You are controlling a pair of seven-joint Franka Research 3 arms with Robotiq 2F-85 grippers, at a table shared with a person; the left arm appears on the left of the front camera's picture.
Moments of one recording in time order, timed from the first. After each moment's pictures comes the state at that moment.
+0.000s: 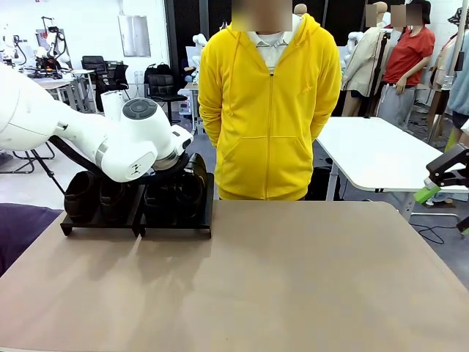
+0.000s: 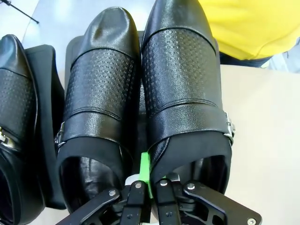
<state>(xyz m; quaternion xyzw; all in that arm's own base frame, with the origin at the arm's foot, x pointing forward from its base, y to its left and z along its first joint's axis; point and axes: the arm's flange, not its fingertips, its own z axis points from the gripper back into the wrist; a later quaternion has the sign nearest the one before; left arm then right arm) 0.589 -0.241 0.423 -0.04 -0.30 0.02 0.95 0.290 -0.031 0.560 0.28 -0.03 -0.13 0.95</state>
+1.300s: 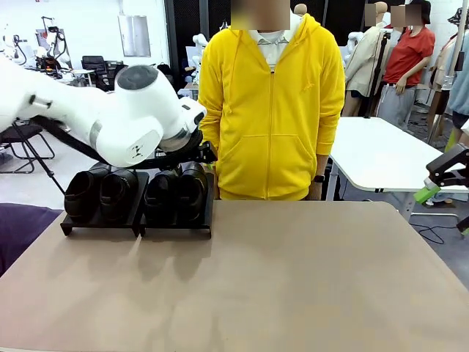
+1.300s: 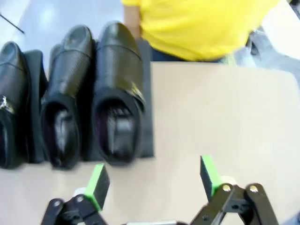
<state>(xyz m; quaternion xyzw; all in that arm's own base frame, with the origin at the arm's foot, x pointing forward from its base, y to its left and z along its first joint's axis) 0.492 -0.293 0.513 -0.11 -0.31 0.00 0.94 0.290 -0.031 0.560 0.28 -0.03 -0.13 0.95</state>
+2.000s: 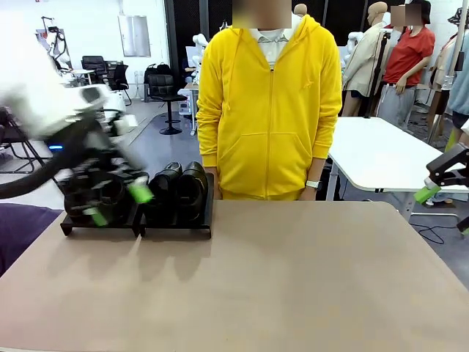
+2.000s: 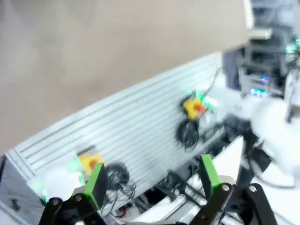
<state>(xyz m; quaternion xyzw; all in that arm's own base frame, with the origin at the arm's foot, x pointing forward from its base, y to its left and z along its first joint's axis) 0.319 -0.120 0.573 -0.29 0.05 -0.11 0.95 0.290 -0.032 0.561 0.28 -0.03 -0.13 0.95</state>
